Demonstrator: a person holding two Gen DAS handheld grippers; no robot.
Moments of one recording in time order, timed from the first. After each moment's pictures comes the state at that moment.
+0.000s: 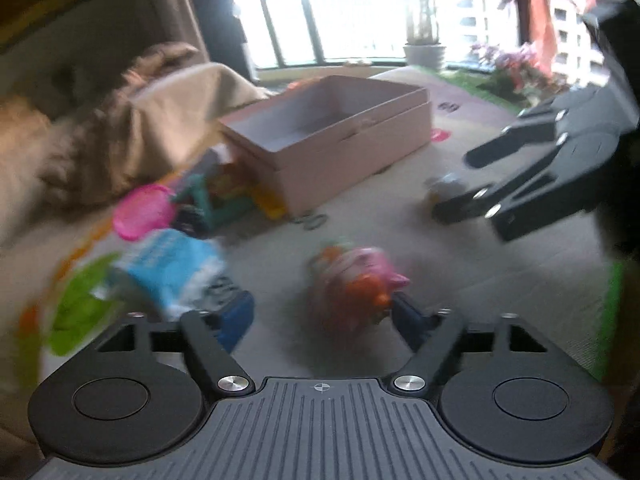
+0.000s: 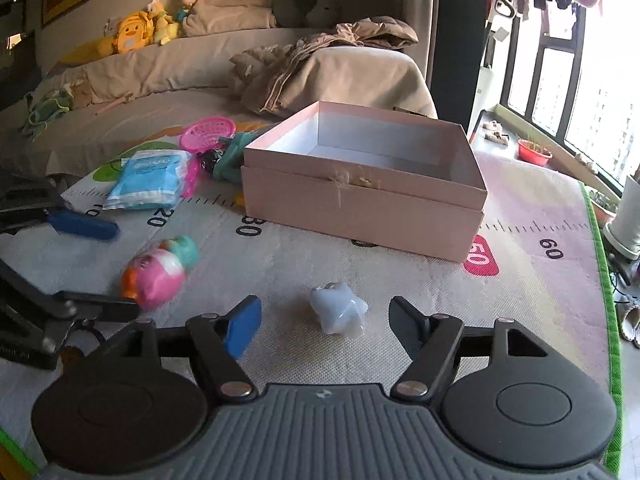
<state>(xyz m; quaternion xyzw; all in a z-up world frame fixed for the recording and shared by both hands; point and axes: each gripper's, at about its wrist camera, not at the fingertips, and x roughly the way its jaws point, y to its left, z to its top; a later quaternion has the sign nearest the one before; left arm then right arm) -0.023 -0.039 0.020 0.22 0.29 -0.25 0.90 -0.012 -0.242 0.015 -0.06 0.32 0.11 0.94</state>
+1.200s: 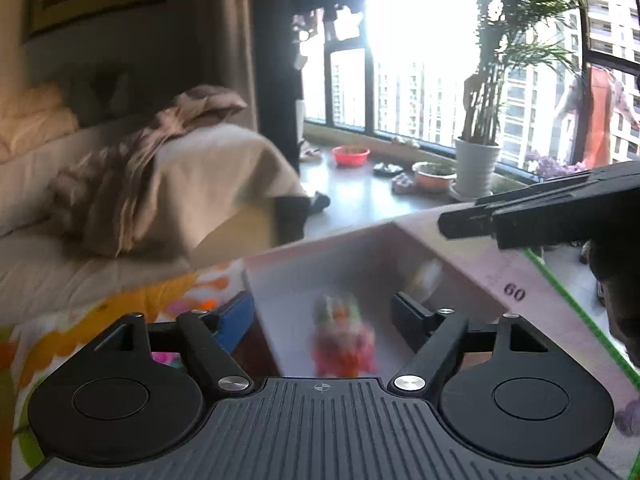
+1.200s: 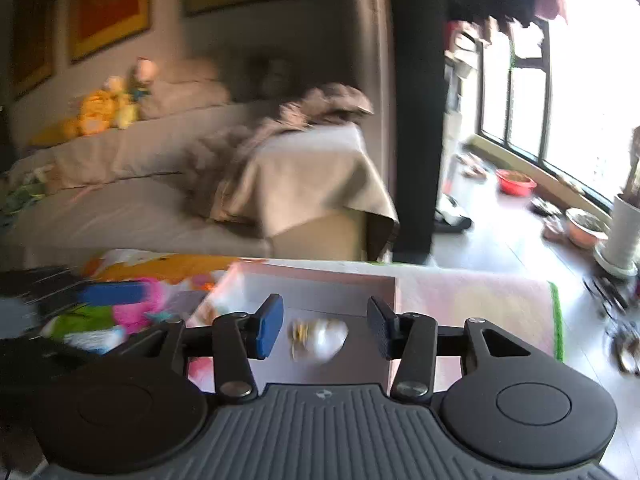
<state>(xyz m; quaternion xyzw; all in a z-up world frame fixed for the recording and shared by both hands) 0.100 -0.092 0.097 0.08 0.24 -0.22 0.94 0.120 -0.303 0.115 0.00 0.26 0.08 0.96</state>
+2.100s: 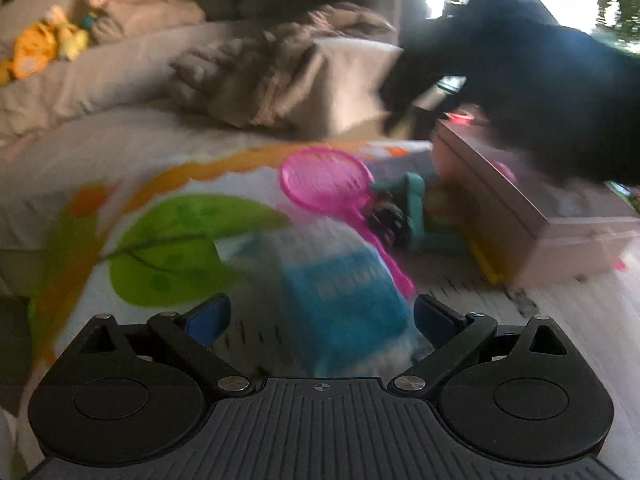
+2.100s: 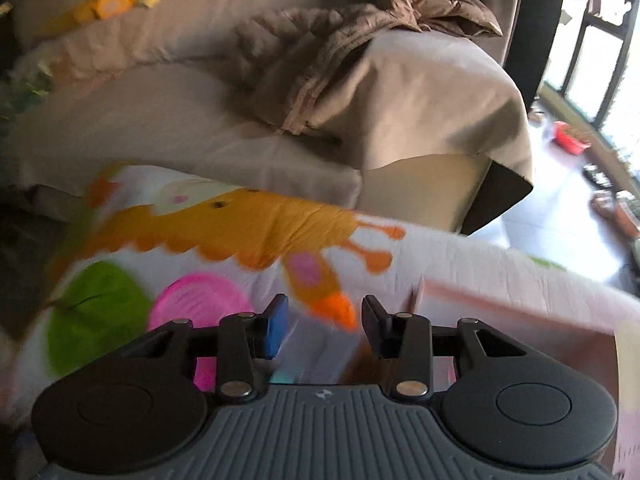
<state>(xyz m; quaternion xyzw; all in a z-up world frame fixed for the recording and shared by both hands) 0.075 0.050 0.017 0.01 0.33 -0.09 0.94 0.292 -0.087 0.064 -0.09 0.41 0.11 0.90</state>
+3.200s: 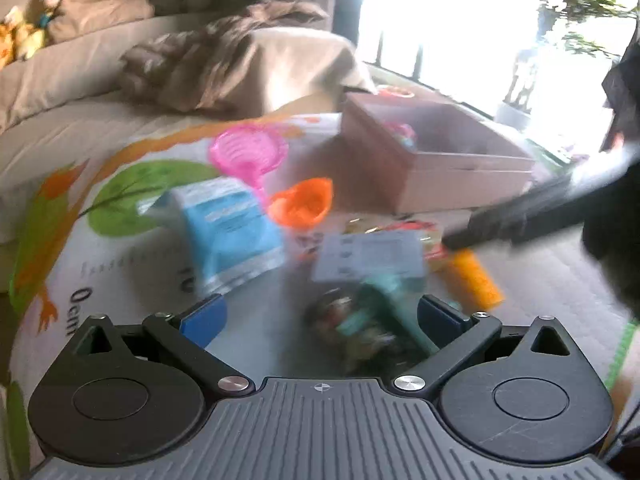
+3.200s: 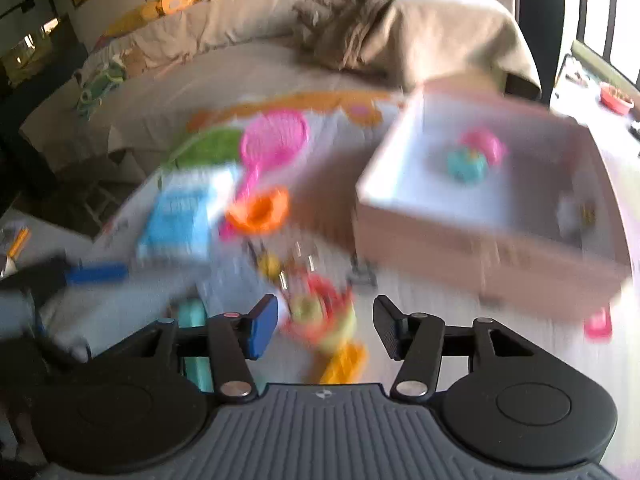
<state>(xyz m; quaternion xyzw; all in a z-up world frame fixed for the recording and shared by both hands) -0.010 0.031 0.032 0.02 0.35 -0.17 0.92 0.065 -0.189 0.043 -0.02 0.44 0.22 0.87</state>
